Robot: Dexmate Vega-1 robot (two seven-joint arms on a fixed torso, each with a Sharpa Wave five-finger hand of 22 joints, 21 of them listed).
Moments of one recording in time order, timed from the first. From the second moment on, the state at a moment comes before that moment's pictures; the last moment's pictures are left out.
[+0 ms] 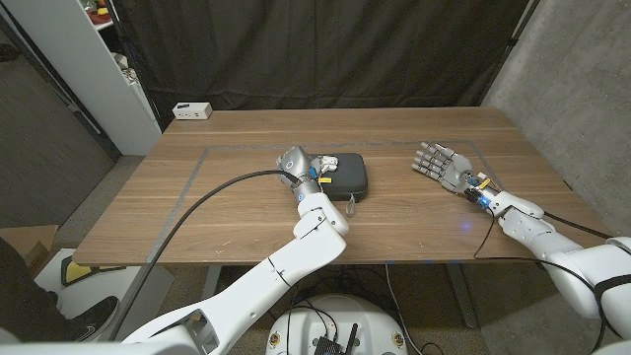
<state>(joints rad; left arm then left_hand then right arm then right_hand) 0.84 0.21 0.83 -1.86 0.35 1.10 0.92 1.13 0.15 -0.15 -0.02 0.21 1.09 -0.01 0.36 0.49 0.52 -0.13 0.36 0.32 0.42 -0.05 0.21 0.18 0.24 0.10 0.29 0.21 -0.57 -0.50 -0.25 -0.55 0.87 0.24 0.99 0.36 0.17 0.39 -0.11 0.18 0.32 -0.17 0.20 0.20 0.27 -0.04 0.21 0.22 0.26 -0.04 0.23 0.20 0.36 0.02 0.19 0.17</state>
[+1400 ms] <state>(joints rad) 0.83 0.20 0.84 -1.79 0.36 1.01 0.93 1.13 0.15 -0.14 -0.02 0.21 1.07 -0.02 0.36 0.50 0.54 -0.13 0.35 0.33 0.43 -0.05 0.20 0.18 0.24 0.10 0.30 0.22 -0.68 -0.53 -0.22 -0.69 0.92 0.24 0.95 0.36 0.17 0.39 -0.11 0.18 0.33 -0.15 0.20 0.20 0.27 -0.04 0.21 0.22 0.26 -0.04 0.23 0.20 0.36 0.02 0.19 0.17</state>
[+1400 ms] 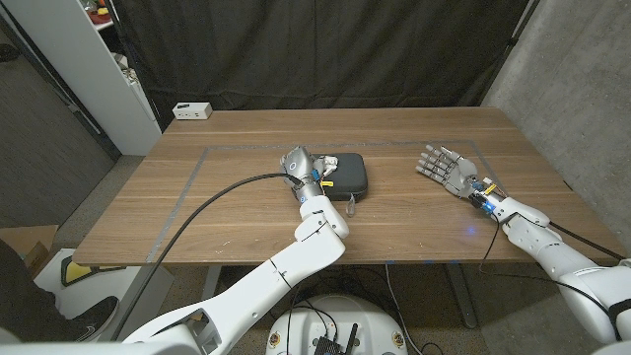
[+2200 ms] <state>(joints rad) 0.86 0.22 0.83 -1.80 0.38 0.98 0.95 1.13 0.15 -0.12 -0.03 0.21 1.05 -0.02 0.35 0.51 0.55 -0.14 0.35 0.34 0.44 -0.05 0.20 0.18 0.24 0.10 0.30 0.22 -0.76 -0.56 -0.21 -0.80 0.94 0.23 0.89 0.36 0.17 0.39 -0.11 0.18 0.32 -0.14 0.20 0.20 0.27 -0.04 0.21 0.22 0.26 -0.04 0.23 0.20 0.36 0.02 0.19 0.17</state>
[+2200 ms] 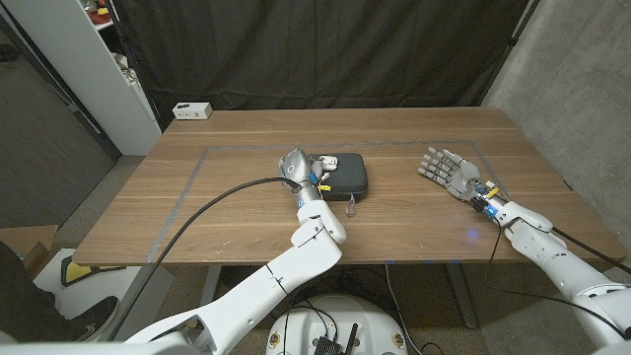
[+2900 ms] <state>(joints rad) 0.89 0.21 0.81 -1.79 0.41 0.95 1.00 1.13 0.15 -0.12 -0.03 0.21 1.05 -0.02 0.35 0.53 0.58 -0.15 0.35 0.35 0.47 -0.04 0.20 0.18 0.25 0.09 0.30 0.22 -0.79 -0.57 -0.21 -0.84 0.96 0.23 0.88 0.36 0.17 0.38 -0.11 0.18 0.33 -0.14 0.20 0.20 0.27 -0.04 0.21 0.22 0.26 -0.04 0.23 0.20 0.36 0.03 0.19 0.17</state>
